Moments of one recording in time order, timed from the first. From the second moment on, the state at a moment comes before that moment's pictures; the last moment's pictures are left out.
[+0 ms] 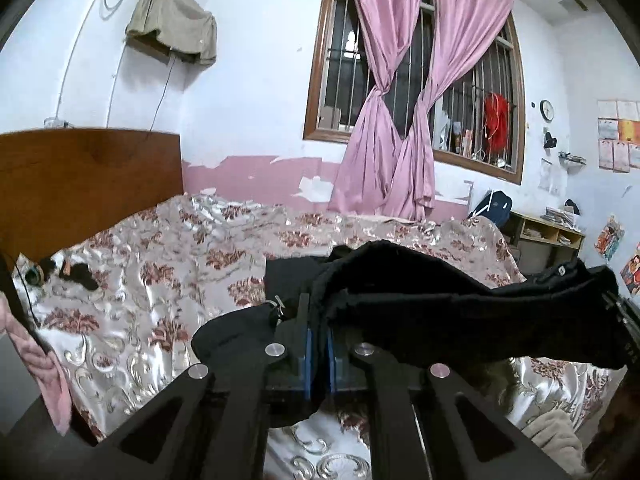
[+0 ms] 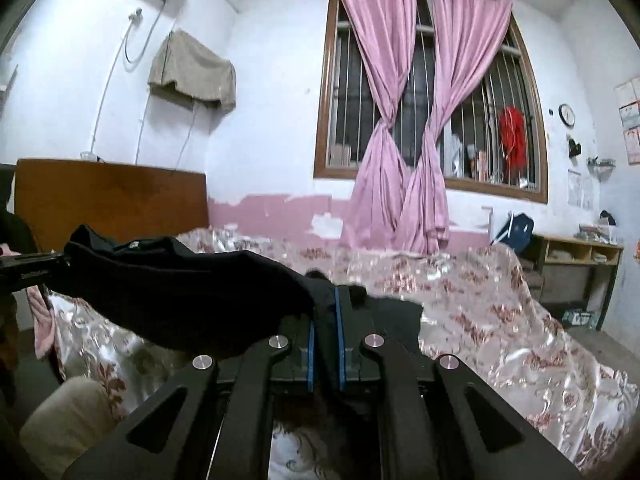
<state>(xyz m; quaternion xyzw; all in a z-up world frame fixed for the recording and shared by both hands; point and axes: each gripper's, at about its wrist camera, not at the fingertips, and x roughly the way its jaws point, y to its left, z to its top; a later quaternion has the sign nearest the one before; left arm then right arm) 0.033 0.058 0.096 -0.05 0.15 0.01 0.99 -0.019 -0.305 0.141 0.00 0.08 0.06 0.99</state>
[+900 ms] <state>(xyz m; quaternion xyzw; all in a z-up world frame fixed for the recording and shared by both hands) 0.162 0.048 0.139 0.01 0.13 -0.01 0.99 0.080 -0.299 0.176 -0.04 0.06 0.05 1.00</state>
